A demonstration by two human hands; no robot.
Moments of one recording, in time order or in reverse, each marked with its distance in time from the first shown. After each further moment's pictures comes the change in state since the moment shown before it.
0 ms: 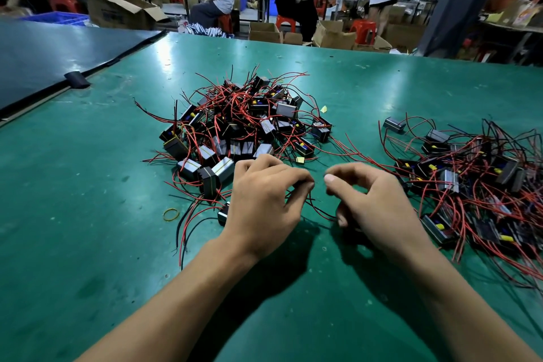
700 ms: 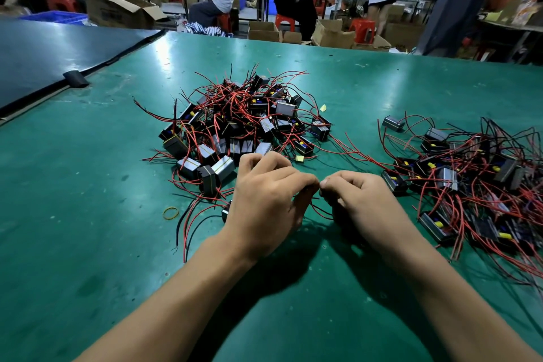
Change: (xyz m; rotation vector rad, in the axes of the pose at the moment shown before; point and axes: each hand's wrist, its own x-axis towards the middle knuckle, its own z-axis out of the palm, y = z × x) left_hand -0.001 -0.005 0.003 0.066 0.103 0.190; right_hand 0.003 0.001 0.008 0.070 -0.061 0.073
